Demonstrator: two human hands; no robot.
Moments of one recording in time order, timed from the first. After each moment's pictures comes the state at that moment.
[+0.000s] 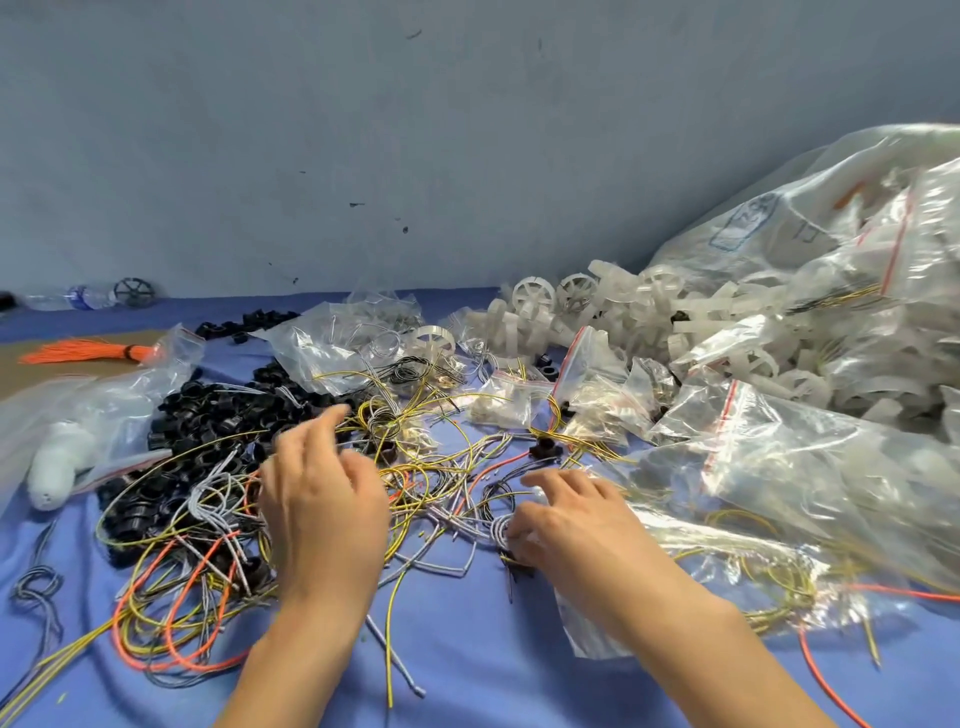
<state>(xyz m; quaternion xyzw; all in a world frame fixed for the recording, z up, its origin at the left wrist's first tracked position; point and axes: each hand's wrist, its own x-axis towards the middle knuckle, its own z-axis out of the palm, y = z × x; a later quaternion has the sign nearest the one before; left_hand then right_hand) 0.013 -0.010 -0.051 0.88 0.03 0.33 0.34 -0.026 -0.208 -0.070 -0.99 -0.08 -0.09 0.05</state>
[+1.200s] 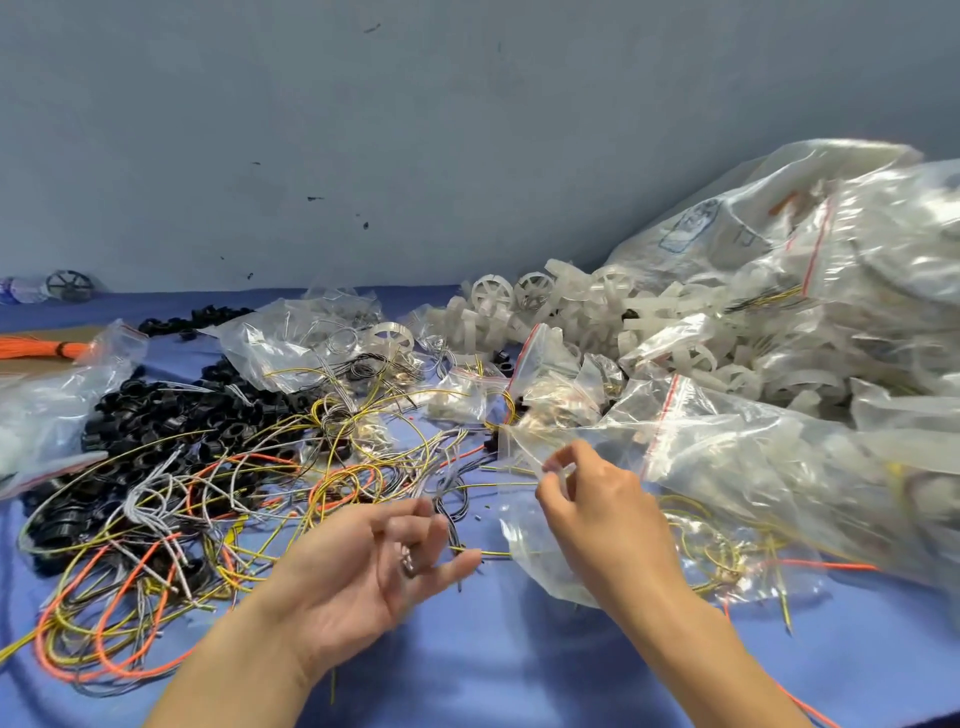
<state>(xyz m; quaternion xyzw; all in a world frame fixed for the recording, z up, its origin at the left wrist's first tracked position) -0.018 -0.041 -0.040 0.42 0.10 -0.35 0.83 -0.055 -0.237 -0.056 -0.93 0.14 -0.20 0.27</state>
